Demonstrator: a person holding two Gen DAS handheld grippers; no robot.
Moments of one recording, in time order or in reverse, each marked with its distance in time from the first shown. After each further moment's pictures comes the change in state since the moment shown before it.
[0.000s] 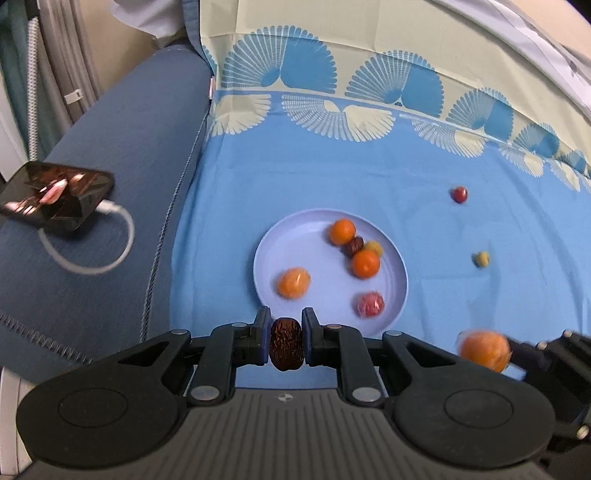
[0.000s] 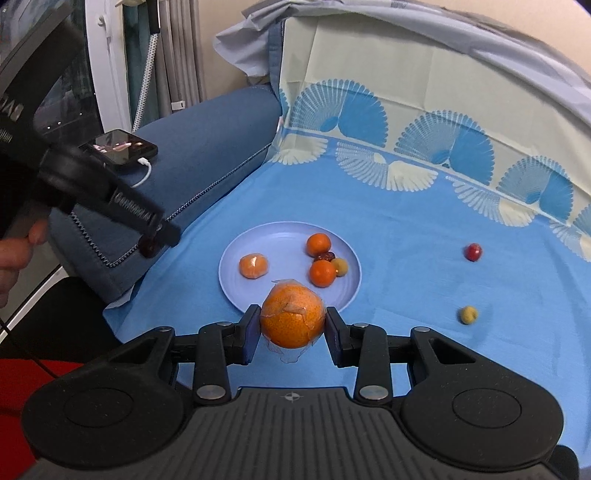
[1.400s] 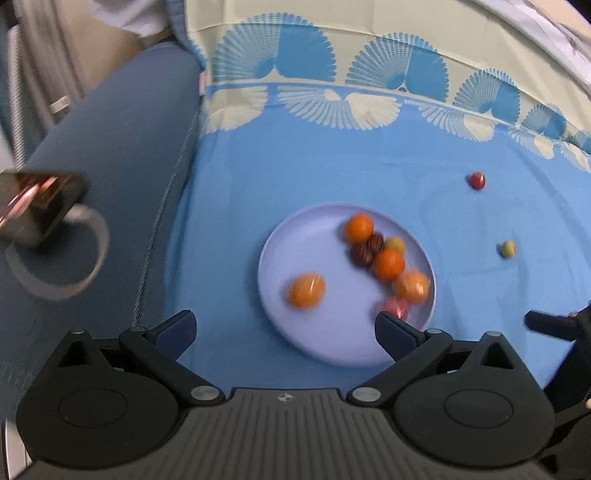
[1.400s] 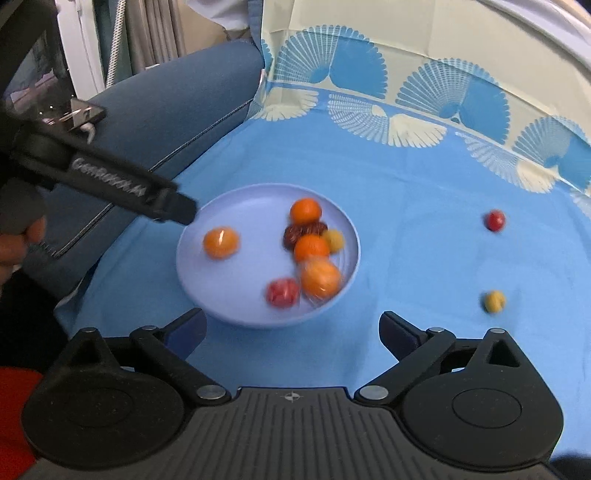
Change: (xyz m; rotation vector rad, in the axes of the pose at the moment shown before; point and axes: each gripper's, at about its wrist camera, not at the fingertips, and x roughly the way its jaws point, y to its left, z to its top) left arm 0.036 0.004 -0.017 0.049 -0.008 0.044; right arm 0.074 -0.022 0.003 0.032 0.124 -0.004
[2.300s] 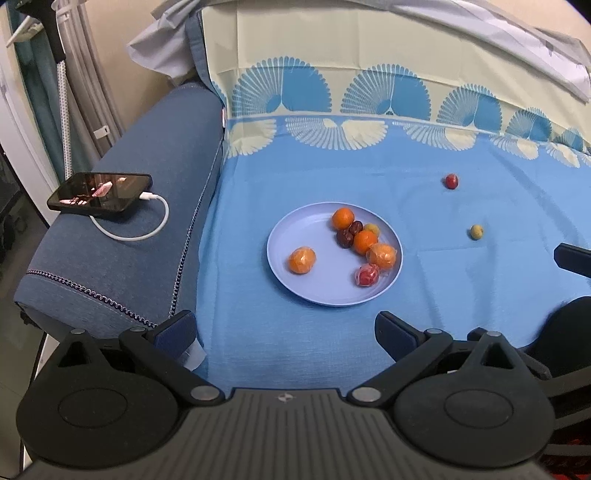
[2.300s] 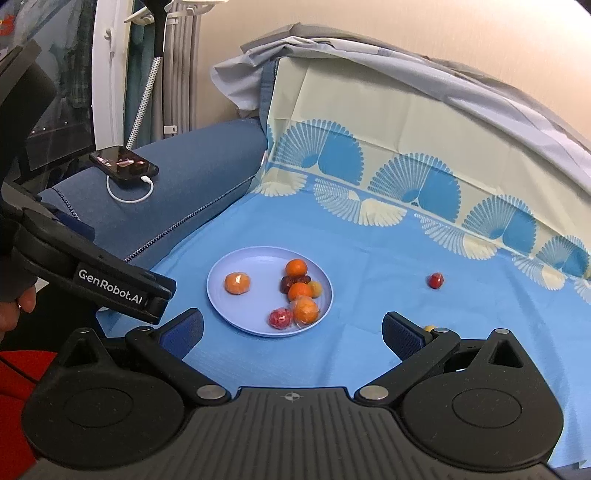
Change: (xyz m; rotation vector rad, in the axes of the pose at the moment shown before) left arm -0.103 -0.031 -0.065 0.031 -0.123 0.077; right arm -0.130 0.038 -0.039 -0.087 -0.248 -0.111
